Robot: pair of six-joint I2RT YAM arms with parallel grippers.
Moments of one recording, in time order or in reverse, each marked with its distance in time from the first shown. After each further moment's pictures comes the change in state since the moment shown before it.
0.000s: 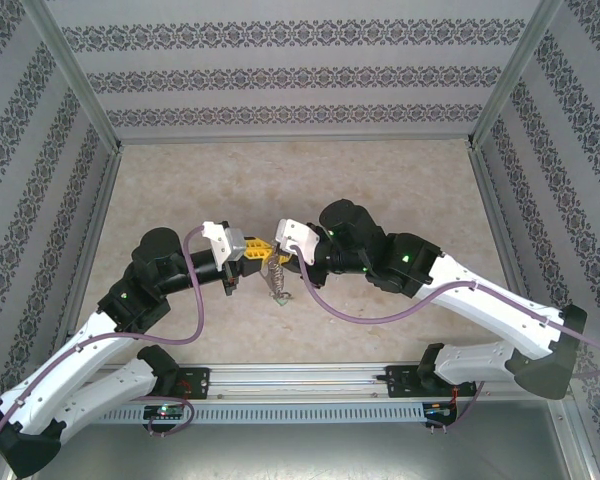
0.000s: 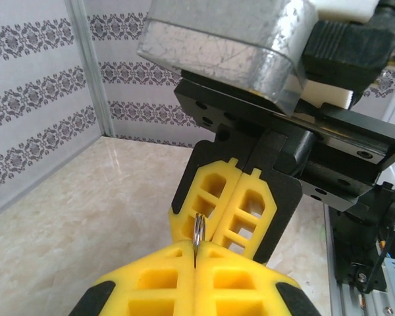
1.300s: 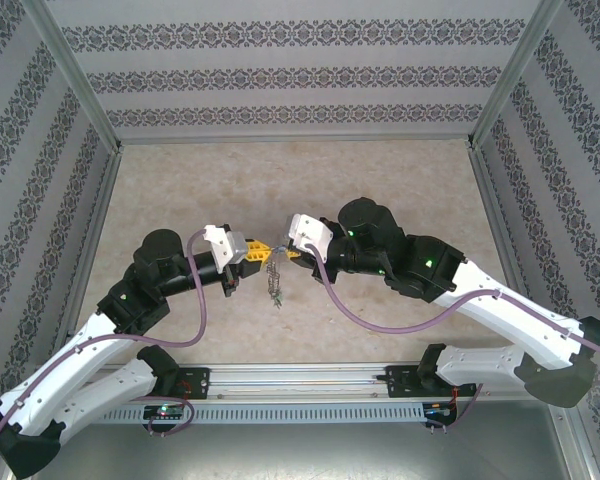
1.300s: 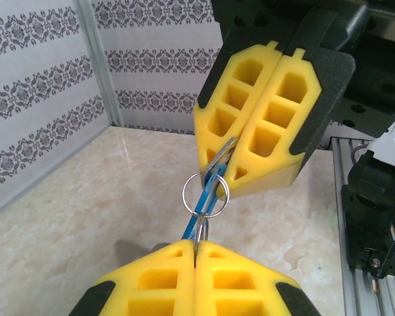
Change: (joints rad) left arm 0.000 -0.005 -0.006 -0.046 -0.045 0.061; right arm 0.000 -0.076 0.028 -0.027 0.055 -0.017
